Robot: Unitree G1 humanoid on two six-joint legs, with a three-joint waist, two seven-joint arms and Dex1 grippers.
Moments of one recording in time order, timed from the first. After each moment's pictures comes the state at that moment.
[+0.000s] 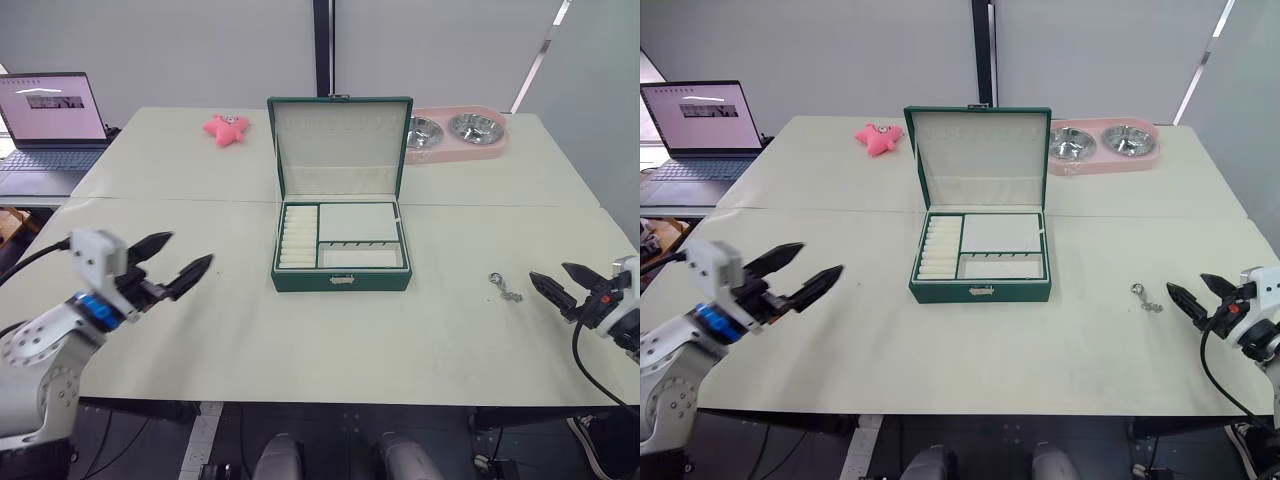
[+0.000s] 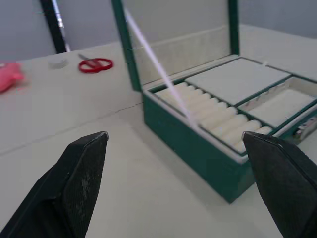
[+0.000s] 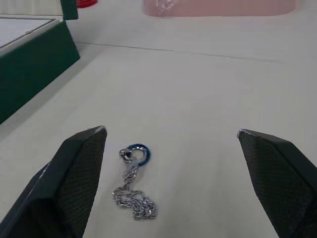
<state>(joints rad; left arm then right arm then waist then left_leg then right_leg) -0.10 0.72 0.33 -0.24 -0.63 0.39 -0.79 -0.10 -0.71 -0.46 0.15 0.50 0.32 0.86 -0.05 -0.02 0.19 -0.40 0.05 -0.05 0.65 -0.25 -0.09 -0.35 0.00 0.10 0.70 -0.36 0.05</state>
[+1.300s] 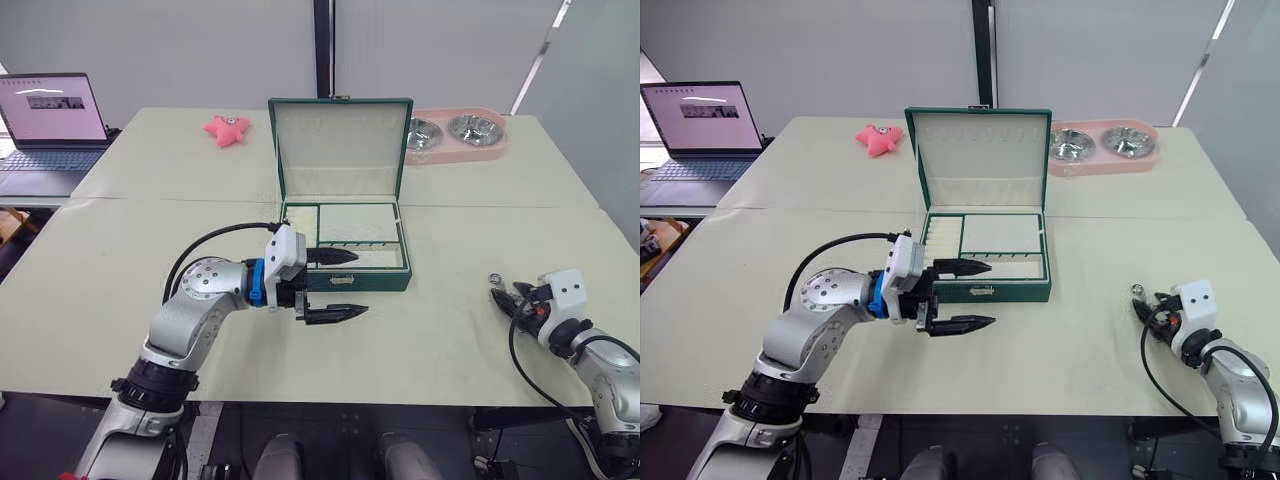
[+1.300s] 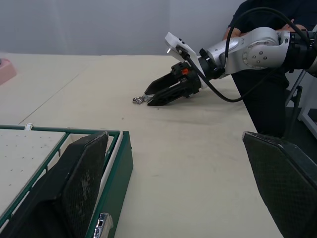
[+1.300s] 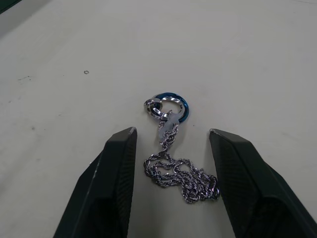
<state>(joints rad) -0.47 0.52 -0.15 -0.16 -0.48 0.32 -1.15 -0.05 -0.57 -0.27 0.05 0.29 0.34 0.57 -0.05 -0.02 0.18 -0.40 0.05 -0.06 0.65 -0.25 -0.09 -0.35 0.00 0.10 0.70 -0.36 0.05</state>
